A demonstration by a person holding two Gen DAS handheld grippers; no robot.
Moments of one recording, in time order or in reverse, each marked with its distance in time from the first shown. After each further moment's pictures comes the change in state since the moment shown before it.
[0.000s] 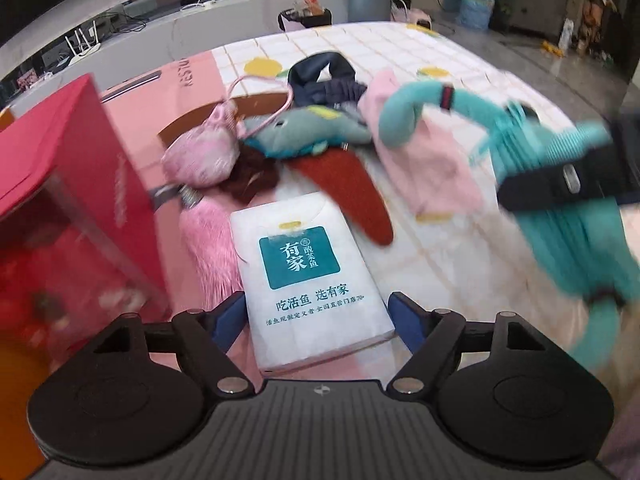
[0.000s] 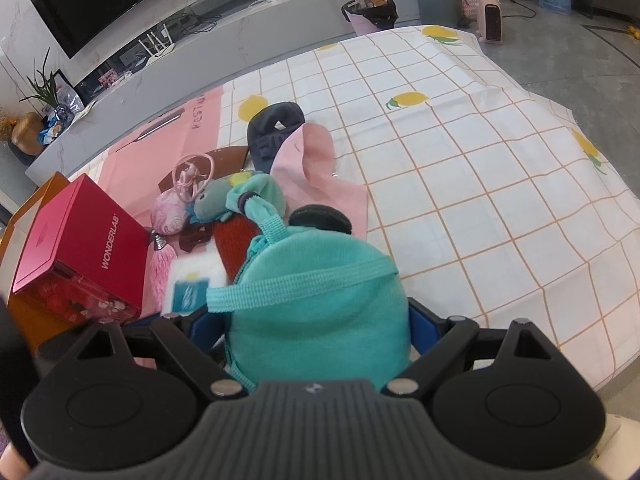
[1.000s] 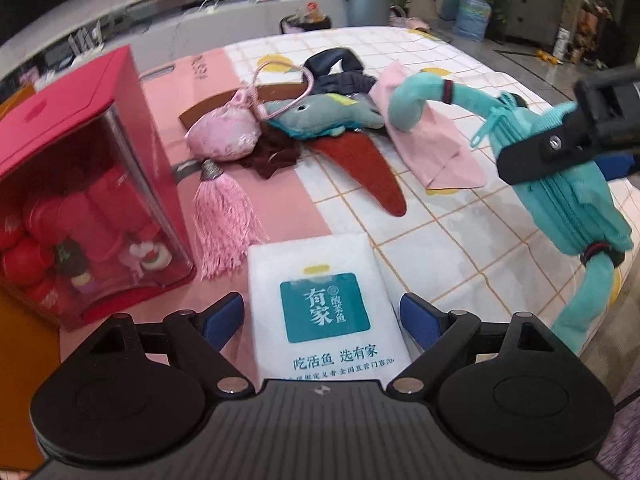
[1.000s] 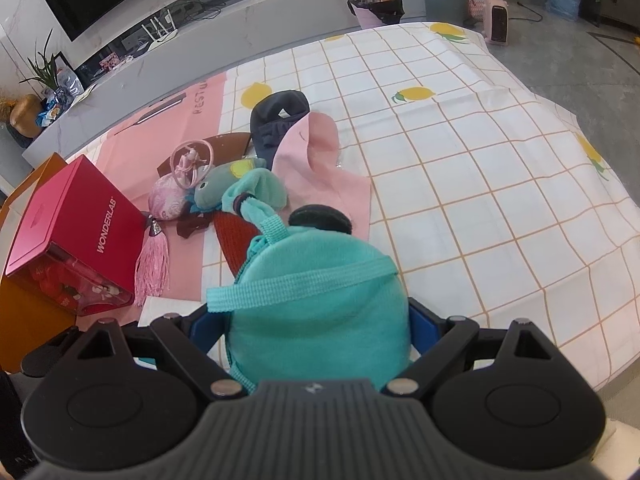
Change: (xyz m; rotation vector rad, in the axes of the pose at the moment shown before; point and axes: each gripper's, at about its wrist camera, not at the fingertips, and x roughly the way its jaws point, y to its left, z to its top) left arm -0.004 0.017 -0.024 -0.008 -0.054 -0.030; right arm 0.004 0.006 -0.002 -0.044 0.026 -0.019
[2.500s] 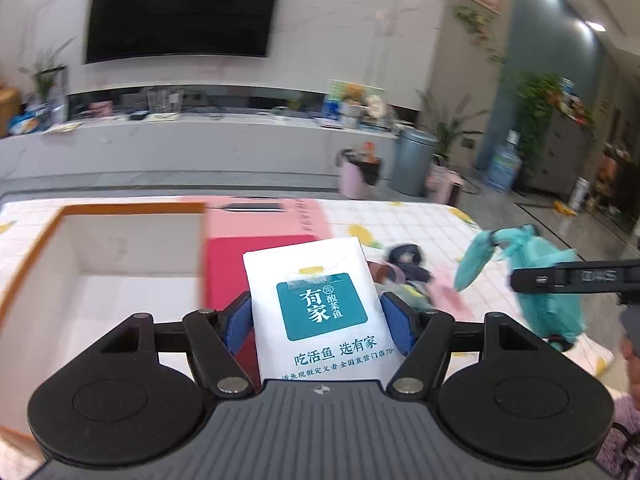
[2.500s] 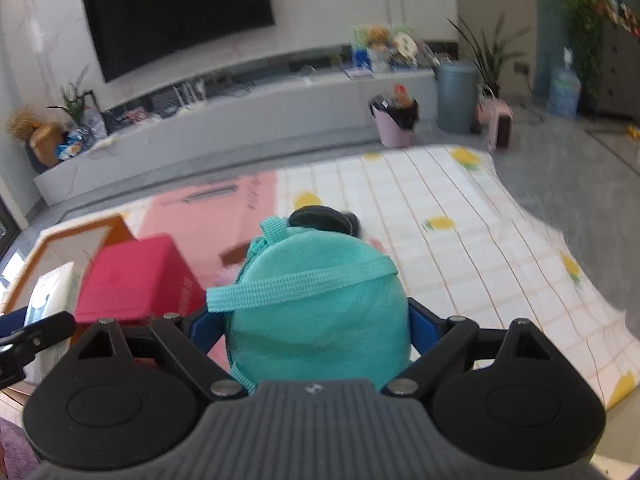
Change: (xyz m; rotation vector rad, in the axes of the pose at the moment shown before) left arm -0.156 0.110 0.021 -0.272 -0.355 0.041; right arm -0.091 0.087 0.010 -0.124 -0.301 -0.026
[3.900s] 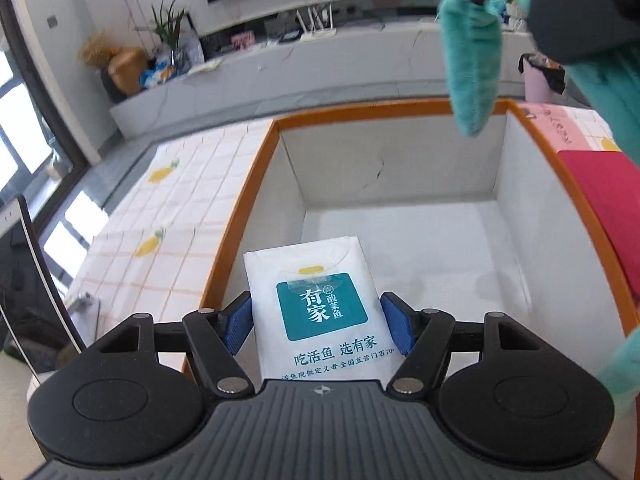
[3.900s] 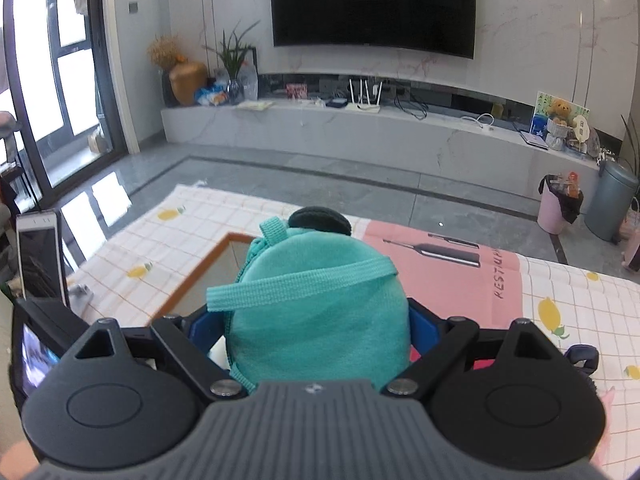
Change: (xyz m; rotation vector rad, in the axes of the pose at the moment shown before) left arm 0.065 0.129 -0.009 0.043 0.297 0.516; right arm 0.066 0.284 0.040 -0.366 0.000 0.271
